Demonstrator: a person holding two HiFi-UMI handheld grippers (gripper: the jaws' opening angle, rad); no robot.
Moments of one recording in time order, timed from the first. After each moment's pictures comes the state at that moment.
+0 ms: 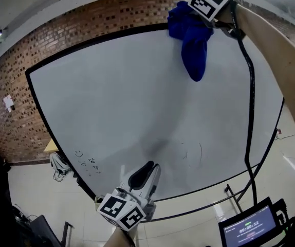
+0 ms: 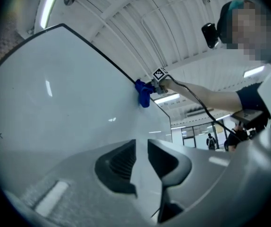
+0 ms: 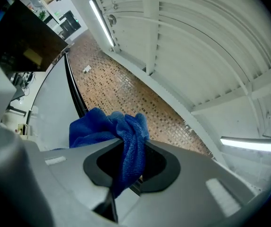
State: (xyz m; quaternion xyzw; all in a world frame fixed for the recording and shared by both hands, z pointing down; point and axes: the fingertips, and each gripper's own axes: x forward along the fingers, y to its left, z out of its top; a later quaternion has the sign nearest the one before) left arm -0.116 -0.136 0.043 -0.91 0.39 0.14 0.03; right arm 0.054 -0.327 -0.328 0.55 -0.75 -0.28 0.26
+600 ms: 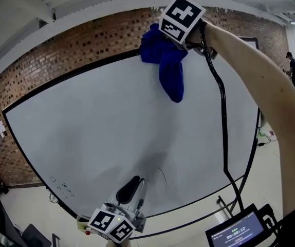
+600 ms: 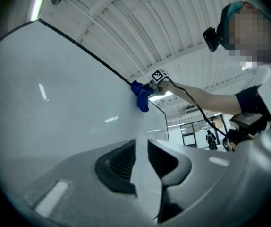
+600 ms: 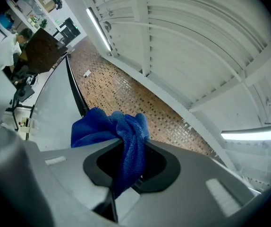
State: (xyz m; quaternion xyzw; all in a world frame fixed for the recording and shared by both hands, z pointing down) left arm 0.009 -0.150 0.041 -0.91 0.39 0.13 0.05; right arm 0.176 -0.351 -0.308 0.53 -0.76 -0.28 0.25
